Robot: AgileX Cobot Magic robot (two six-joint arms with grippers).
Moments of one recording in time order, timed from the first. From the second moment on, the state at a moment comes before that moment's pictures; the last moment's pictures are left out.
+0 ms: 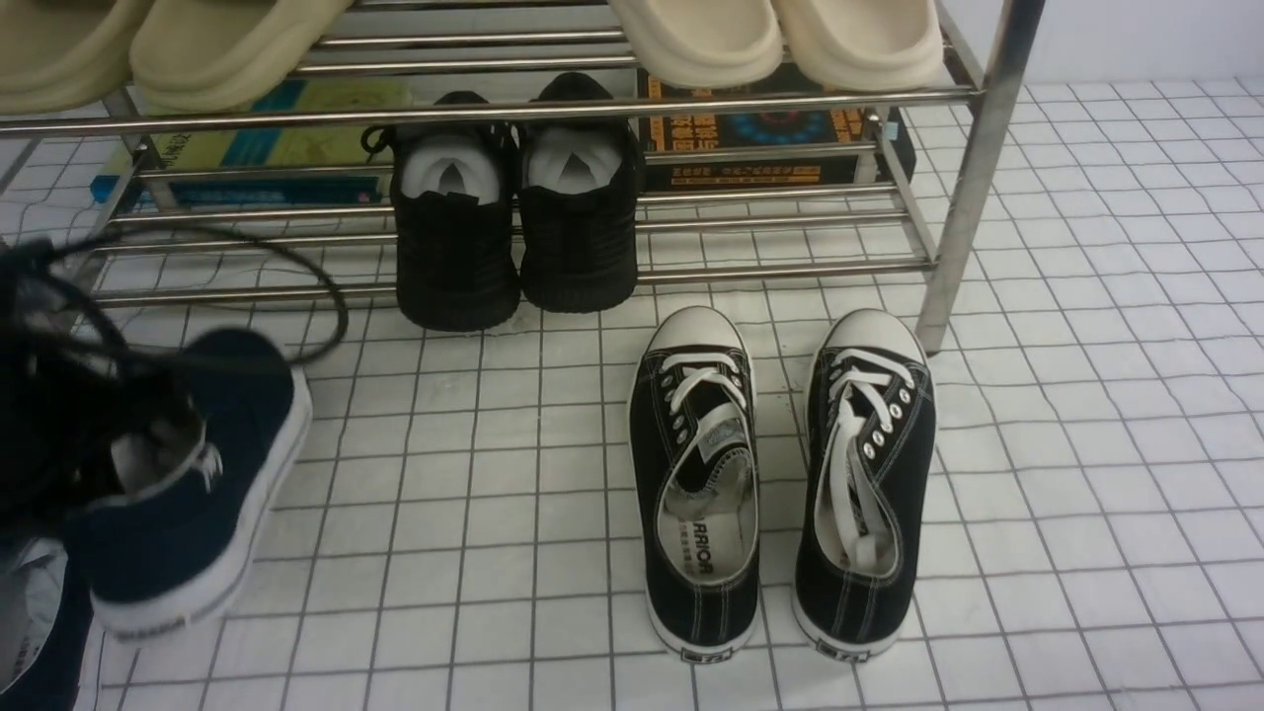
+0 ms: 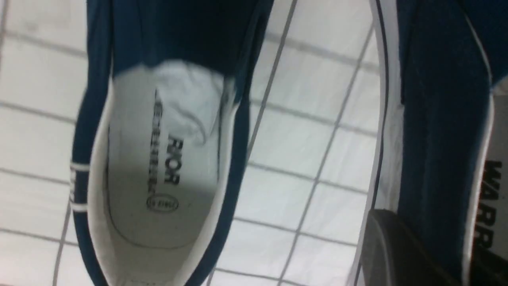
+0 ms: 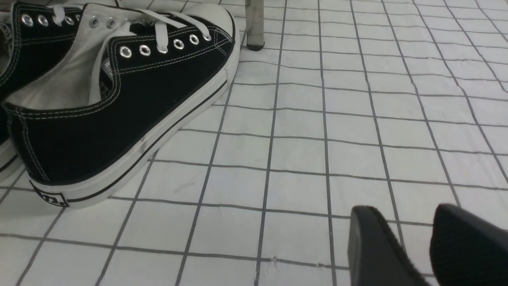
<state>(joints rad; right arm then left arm) 0.07 -0.01 0.01 0.14 0.39 -0.12 0.11 1.42 -0.99 -0.08 1.05 -0.17</state>
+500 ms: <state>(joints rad) 0.07 -0.01 0.01 0.14 0.39 -0.12 0.11 1.44 -0.86 0.00 0.82 -0.17</state>
